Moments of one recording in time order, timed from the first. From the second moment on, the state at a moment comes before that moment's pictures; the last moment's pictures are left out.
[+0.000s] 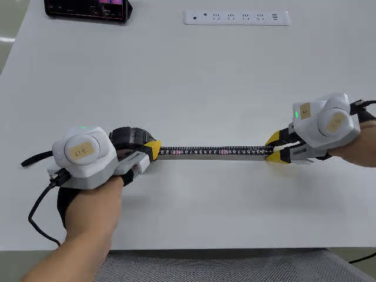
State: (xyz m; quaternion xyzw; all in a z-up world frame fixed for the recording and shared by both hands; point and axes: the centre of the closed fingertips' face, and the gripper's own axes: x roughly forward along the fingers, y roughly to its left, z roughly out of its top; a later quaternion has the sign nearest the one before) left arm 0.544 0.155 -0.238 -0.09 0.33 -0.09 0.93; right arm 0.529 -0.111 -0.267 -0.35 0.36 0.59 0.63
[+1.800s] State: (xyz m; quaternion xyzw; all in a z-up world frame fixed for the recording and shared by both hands) left arm 0.544 0.156 -0.240 -0.11 0.34 -0.10 0.93; right arm 0.532 -0.083 -0.261 -0.34 0.35 0.61 0.62
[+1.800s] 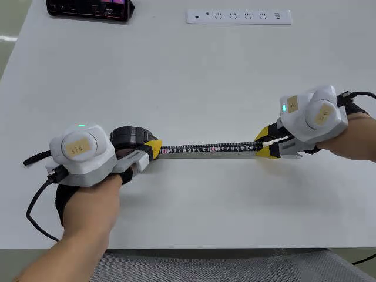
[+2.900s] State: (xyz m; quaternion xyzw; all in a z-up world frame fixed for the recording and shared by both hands) left arm 0.544 0.157 -0.239 -0.11 0.34 -0.10 0.93; right arm 0.532 -0.043 -0.261 -0.33 0.34 0.63 0.62
